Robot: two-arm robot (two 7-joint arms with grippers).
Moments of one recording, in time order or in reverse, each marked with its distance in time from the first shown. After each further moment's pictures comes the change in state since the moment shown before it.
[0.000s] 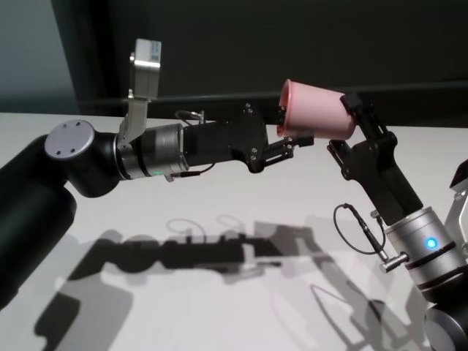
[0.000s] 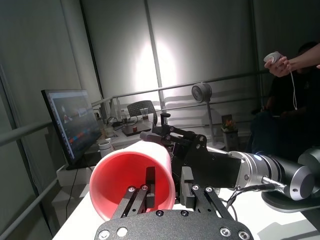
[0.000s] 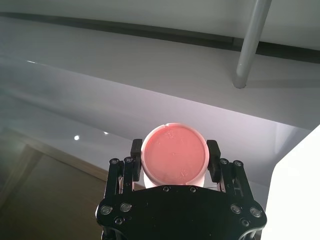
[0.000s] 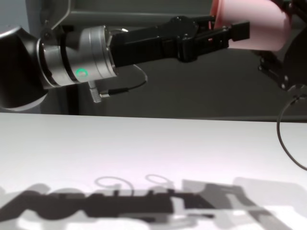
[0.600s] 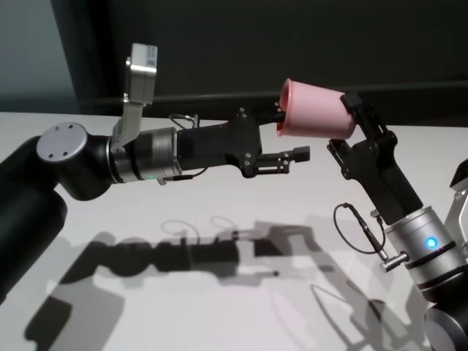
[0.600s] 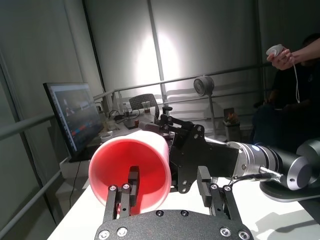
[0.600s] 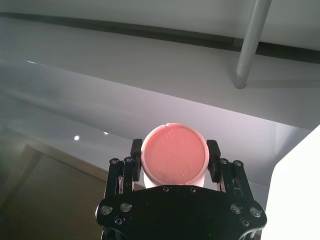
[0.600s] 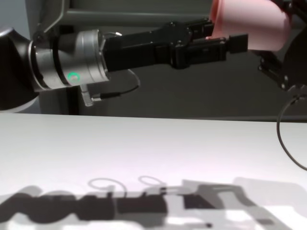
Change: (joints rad) left arm 0.025 0.040 0.000 -0.043 0.010 0.012 0.023; right arm 0.000 0.000 0.000 0.000 0.000 0.000 0.000
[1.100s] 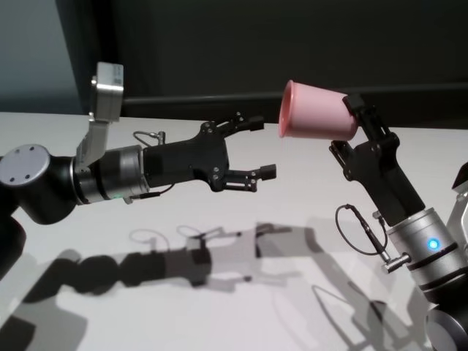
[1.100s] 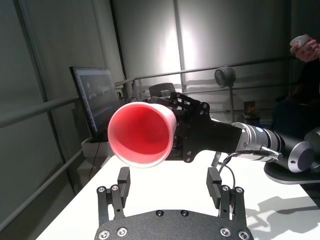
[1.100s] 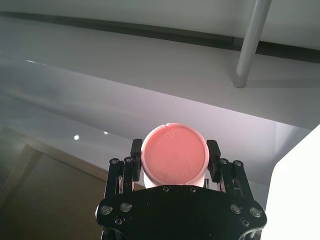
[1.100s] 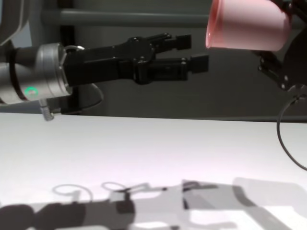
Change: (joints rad) left arm 0.091 0.107 -0.033 -0.120 0.005 0.023 0.089; right arm 0.000 0.000 0.000 0.000 0.000 0.000 0.000
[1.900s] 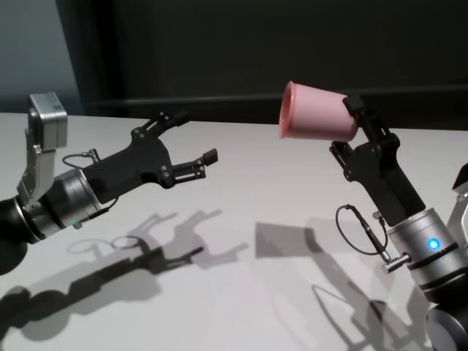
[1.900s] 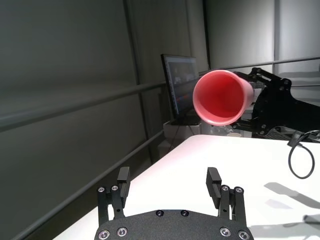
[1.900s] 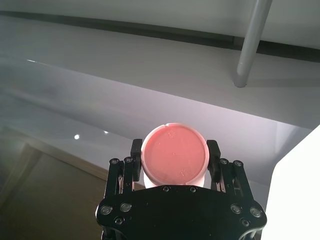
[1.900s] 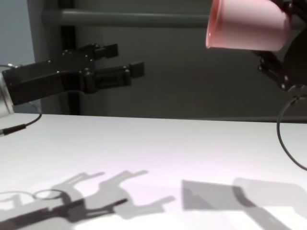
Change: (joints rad) left arm 0.234 0.128 -0.140 -0.188 0.059 -0.027 0.334; right arm 0.000 0.000 0.000 0.000 0.000 0.000 0.000
